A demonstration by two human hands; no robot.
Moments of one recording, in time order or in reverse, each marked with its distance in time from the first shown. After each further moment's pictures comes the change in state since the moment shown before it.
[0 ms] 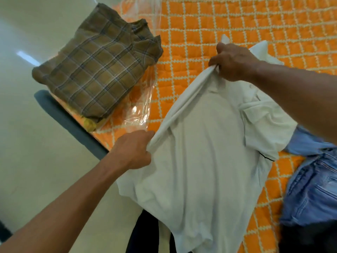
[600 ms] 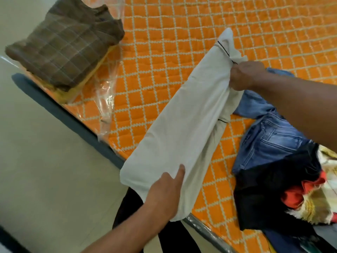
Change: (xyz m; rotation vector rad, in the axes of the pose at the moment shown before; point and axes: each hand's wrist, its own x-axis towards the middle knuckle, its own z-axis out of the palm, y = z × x) left_hand -0.136 0.207 0.149 0.165 -0.270 0.026; right_hand -0.191 0.071 0.032 -0.165 -0.311 0.375
